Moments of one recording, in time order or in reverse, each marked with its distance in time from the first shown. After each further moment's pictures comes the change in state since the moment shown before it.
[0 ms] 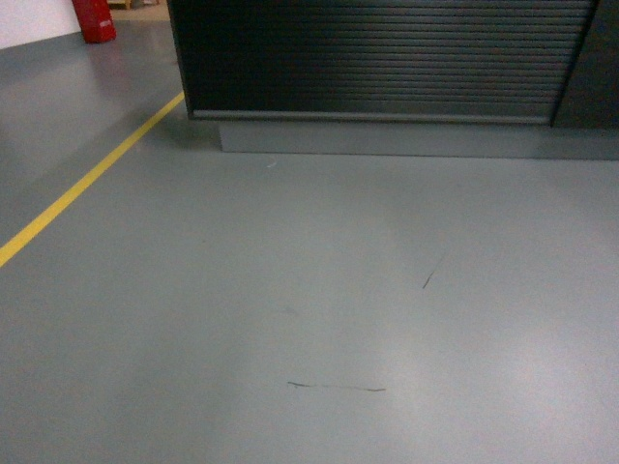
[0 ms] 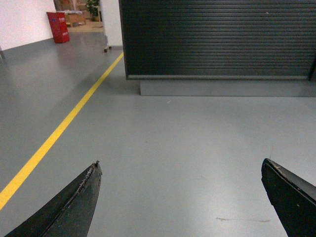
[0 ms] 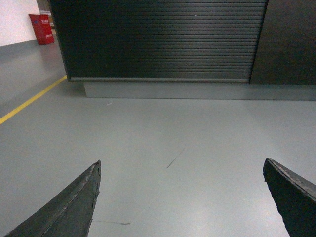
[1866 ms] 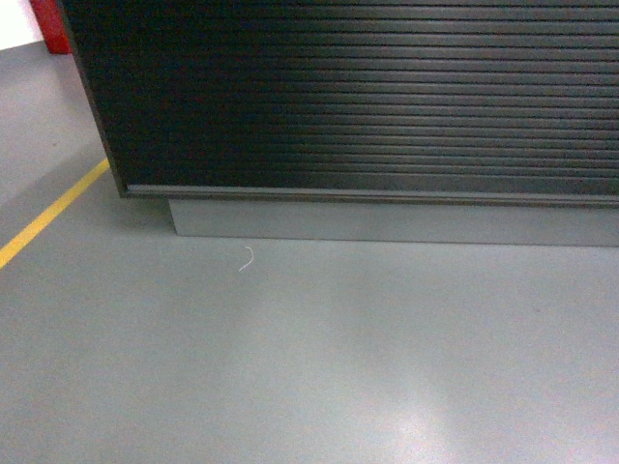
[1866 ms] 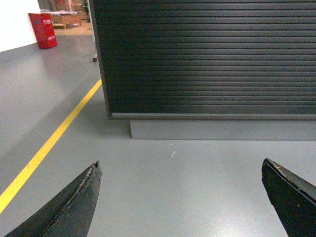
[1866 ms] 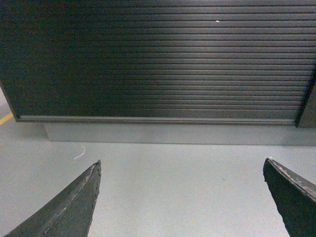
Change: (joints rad) left arm 0.000 0.000 0.000 0.002 0.000 0.000; right arm 0.000 0.000 0.000 0.003 0.000 0.000
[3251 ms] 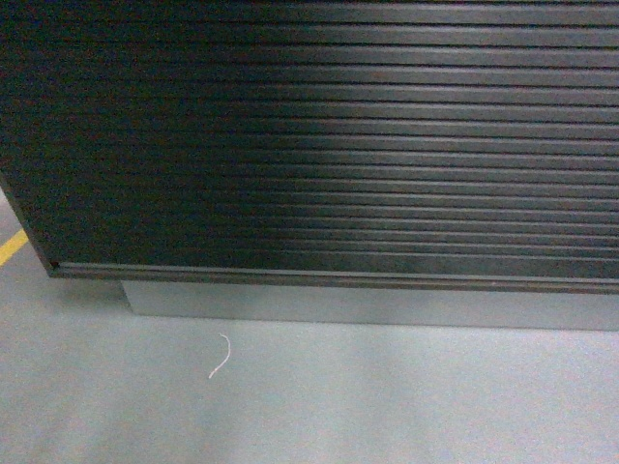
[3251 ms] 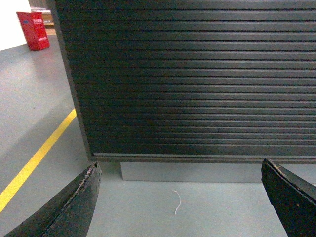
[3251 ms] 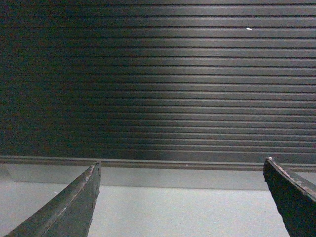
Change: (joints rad) left arm 0.000 0.000 0.000 -0.002 0.000 0.000; right arm 0.000 0.000 0.000 0.002 0.000 0.000
